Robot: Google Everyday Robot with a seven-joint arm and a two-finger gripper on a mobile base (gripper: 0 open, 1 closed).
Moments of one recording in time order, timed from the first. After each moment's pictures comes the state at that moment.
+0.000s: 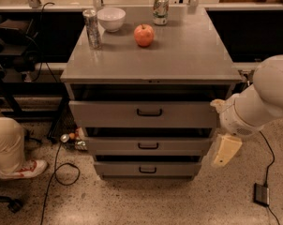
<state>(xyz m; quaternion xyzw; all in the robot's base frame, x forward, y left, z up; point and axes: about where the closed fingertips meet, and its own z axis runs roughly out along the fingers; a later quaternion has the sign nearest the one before) 0.473 -0.209 0.770 -0.64 0.75 -0.02 0.18</state>
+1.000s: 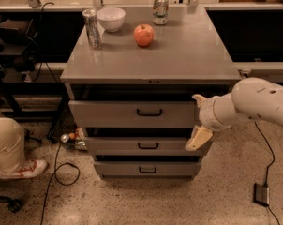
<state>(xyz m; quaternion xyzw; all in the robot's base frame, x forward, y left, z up) 0.566 -0.173 0.707 -0.62 0.72 0.00 0.31</state>
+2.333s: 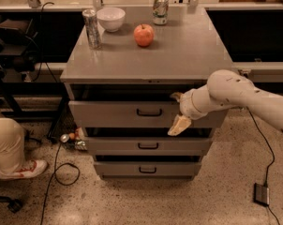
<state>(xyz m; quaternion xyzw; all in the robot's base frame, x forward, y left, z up) 0.638 -0.122 0.665 -0.66 0.68 0.05 0.32</state>
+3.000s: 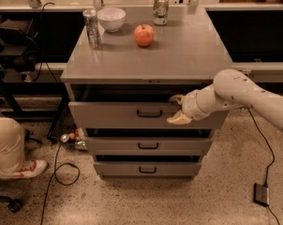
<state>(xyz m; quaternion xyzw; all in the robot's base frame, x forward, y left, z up) 0.629 -0.126 0.654 -0.66 0.67 0.10 0.32</state>
